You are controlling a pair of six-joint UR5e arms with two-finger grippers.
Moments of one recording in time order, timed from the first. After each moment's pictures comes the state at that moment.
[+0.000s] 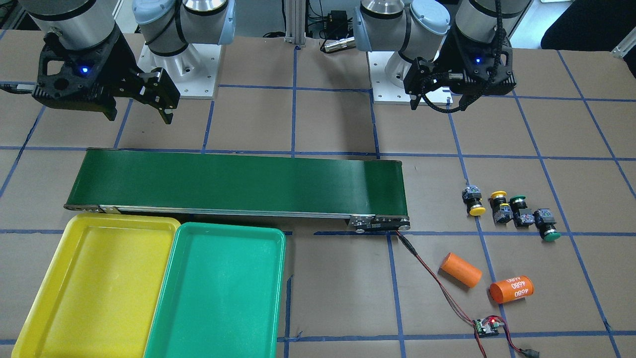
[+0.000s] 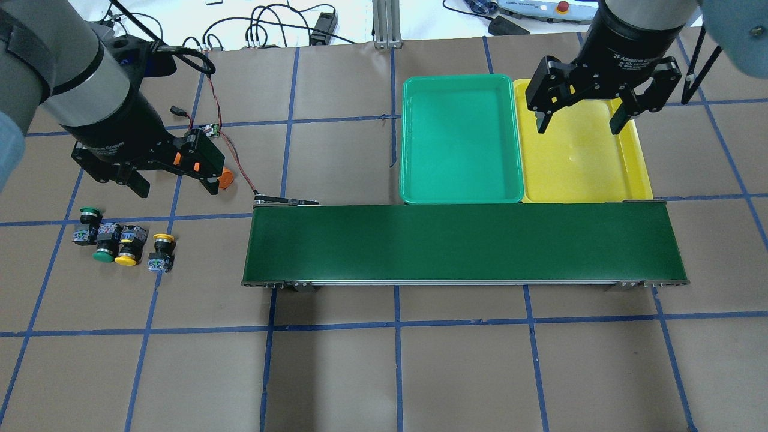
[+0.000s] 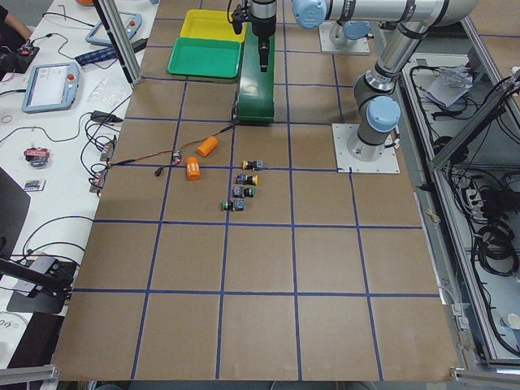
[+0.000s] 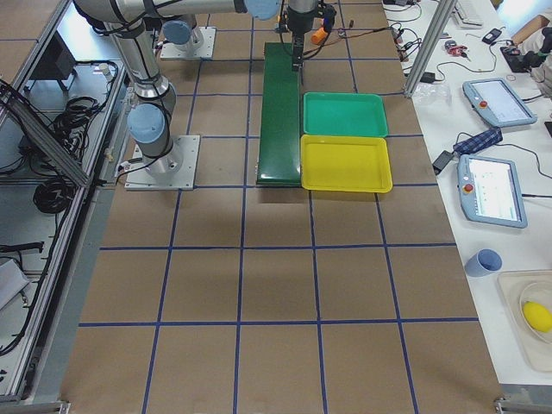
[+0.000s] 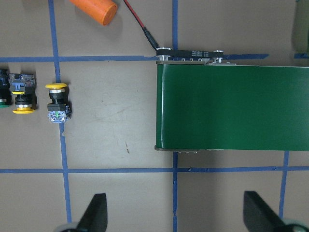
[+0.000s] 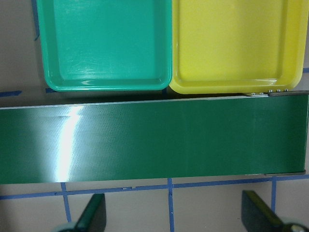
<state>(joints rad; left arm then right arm) -1.52 -1.44 -1.69 -1.62 1.58 0.05 1.56 -1.55 1.49 -1.47 -1.55 0.05</state>
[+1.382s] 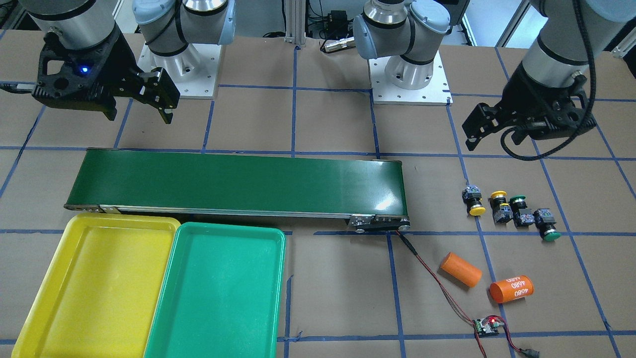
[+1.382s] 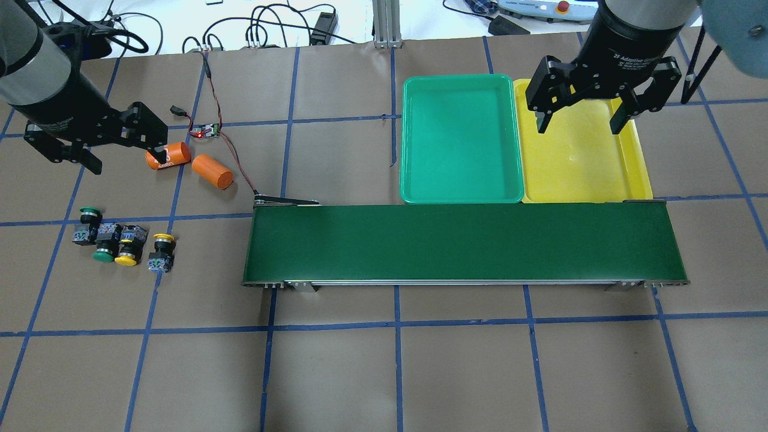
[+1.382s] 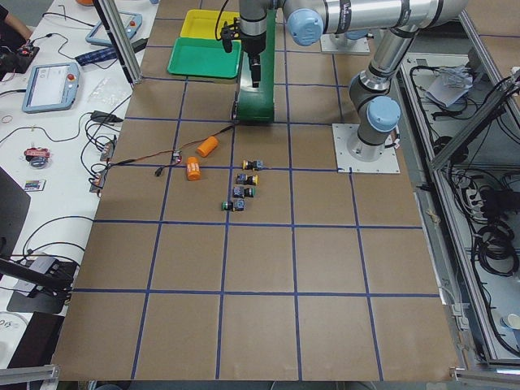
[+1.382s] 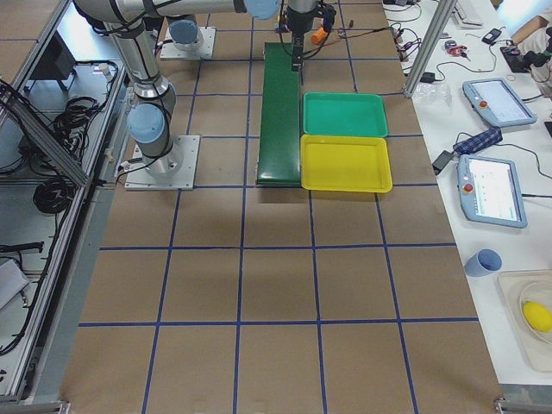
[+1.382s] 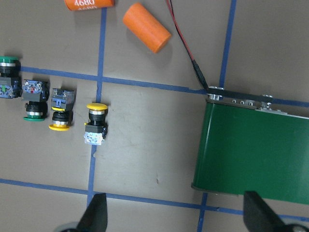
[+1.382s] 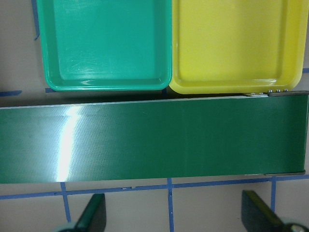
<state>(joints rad) -1.29 -1.56 -1.68 -1.46 1.59 0.13 1.56 -1.55 1.49 -1.47 -1.55 0.05</state>
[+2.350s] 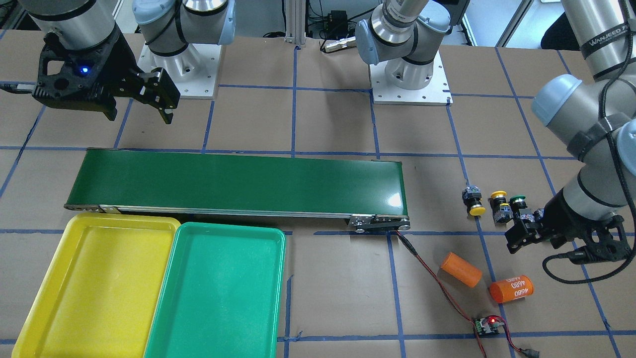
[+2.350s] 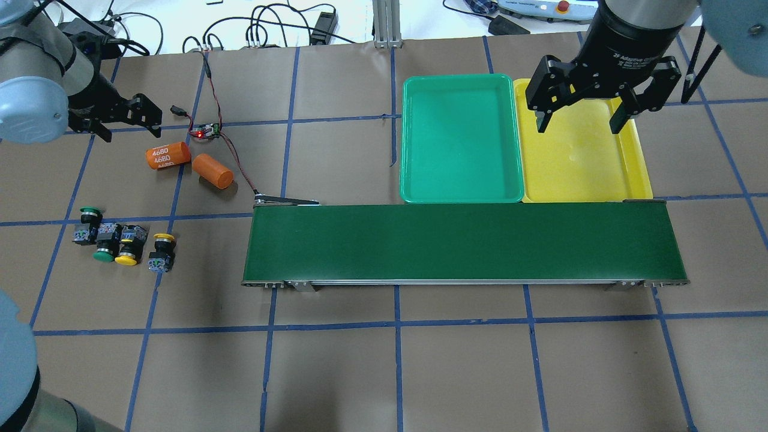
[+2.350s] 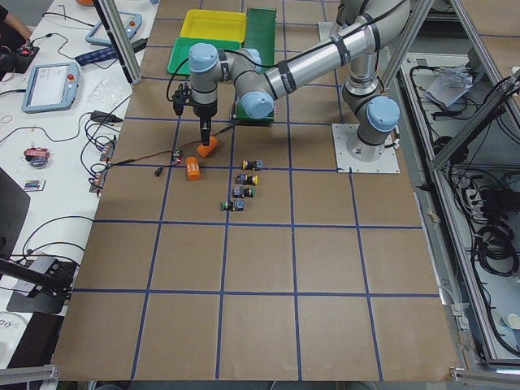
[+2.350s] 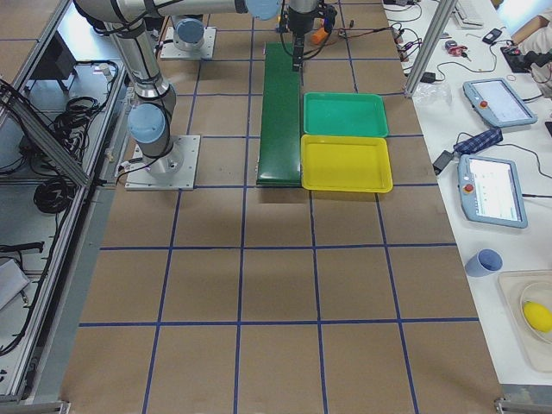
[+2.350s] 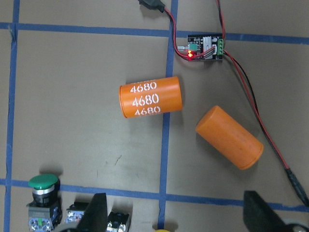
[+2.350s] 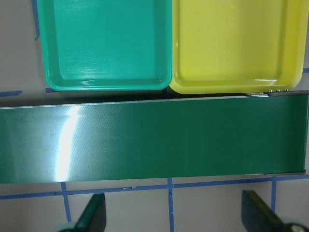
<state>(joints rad) -1.21 -1.96 -1.57 -1.07 1.58 0.27 1.56 -1.55 1.49 -1.47 -1.55 0.05</state>
